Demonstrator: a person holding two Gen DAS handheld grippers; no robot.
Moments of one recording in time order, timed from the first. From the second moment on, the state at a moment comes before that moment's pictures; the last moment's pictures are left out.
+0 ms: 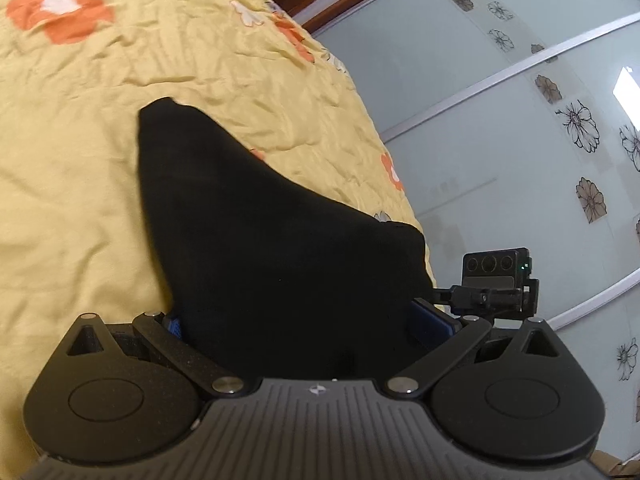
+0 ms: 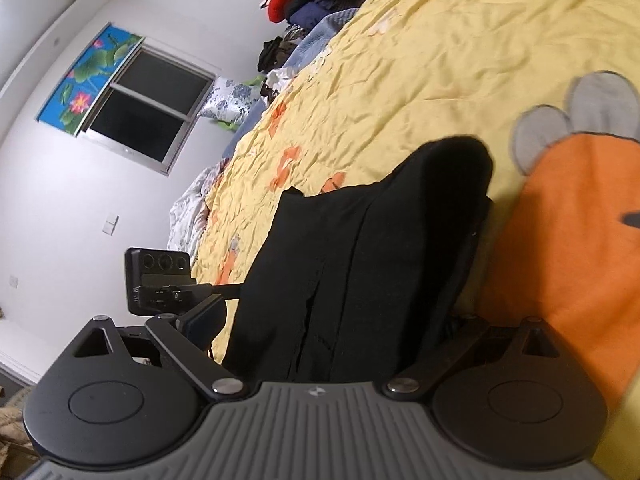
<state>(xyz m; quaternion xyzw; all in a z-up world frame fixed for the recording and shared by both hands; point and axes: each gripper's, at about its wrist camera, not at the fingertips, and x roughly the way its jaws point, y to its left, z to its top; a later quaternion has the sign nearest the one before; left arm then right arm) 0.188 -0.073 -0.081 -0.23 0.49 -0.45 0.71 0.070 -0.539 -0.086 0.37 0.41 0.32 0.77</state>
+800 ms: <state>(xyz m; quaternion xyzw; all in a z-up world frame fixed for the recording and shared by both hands) 0.206 0.004 0.004 -0.15 0.38 -0.35 0.84 0.098 -0.455 -0.011 0.32 0.33 0.31 0.83</state>
